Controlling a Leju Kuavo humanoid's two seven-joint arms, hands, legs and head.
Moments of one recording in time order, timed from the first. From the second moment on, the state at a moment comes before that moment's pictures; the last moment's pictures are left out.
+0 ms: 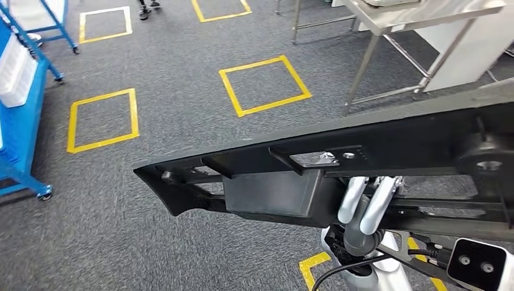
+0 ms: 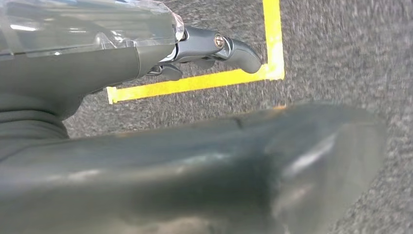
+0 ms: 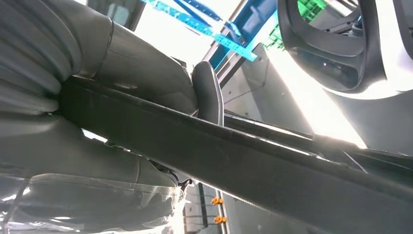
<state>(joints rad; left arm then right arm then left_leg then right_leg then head) -0.09 0.01 1.19 -0.22 -0.96 -0.02 -0.26 -0.26 0.01 0.42 -2.05 -0.20 0.41 -0.70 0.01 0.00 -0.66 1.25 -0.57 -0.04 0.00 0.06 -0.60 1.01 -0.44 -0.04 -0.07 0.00</state>
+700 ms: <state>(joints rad) -0.07 0.06 1.29 -0.22 -0.90 0.00 -0.20 -0.15 0.05 0.28 -2.08 -0.15 0.51 -0.70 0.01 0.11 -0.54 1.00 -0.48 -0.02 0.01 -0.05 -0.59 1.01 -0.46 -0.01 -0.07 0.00</state>
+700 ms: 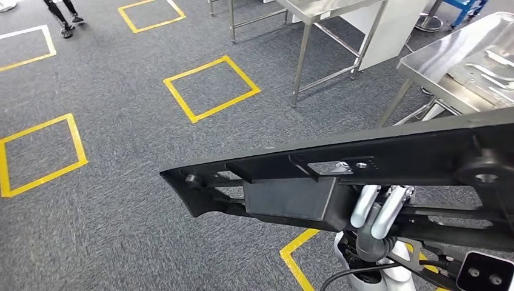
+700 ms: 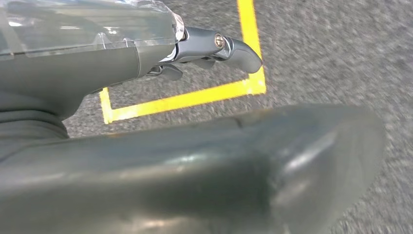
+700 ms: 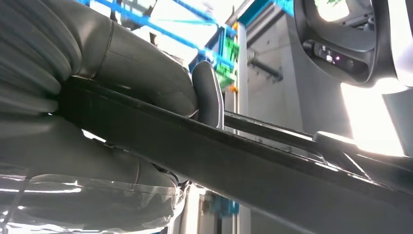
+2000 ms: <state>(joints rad) -0.07 0.05 1.29 -0.22 -0.93 -0.05 -0.26 -0.14 0.05 0.26 -2.10 -0.09 0.45 -0.70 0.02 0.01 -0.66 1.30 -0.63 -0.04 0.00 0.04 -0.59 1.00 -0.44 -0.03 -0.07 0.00</state>
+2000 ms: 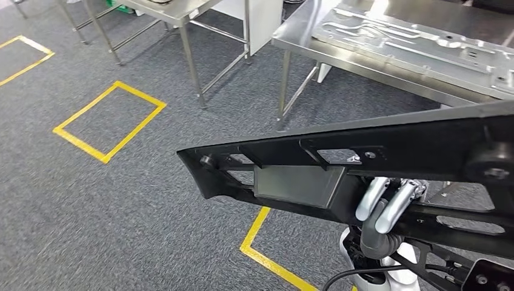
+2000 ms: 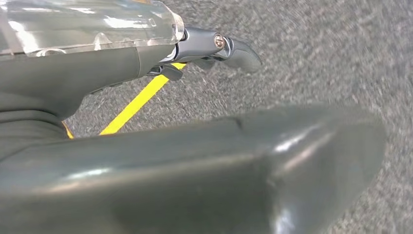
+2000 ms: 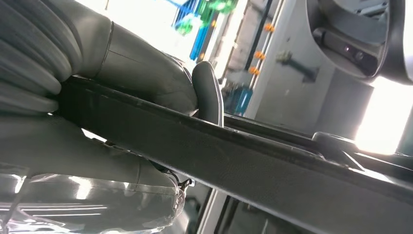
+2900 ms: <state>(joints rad) -0.08 0.02 1.30 -0.22 -0.92 -0.02 -0.25 -0.07 0.03 0.26 -2.09 -0.12 0.52 -0.70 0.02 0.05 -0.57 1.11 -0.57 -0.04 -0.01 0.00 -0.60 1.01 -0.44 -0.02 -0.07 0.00</state>
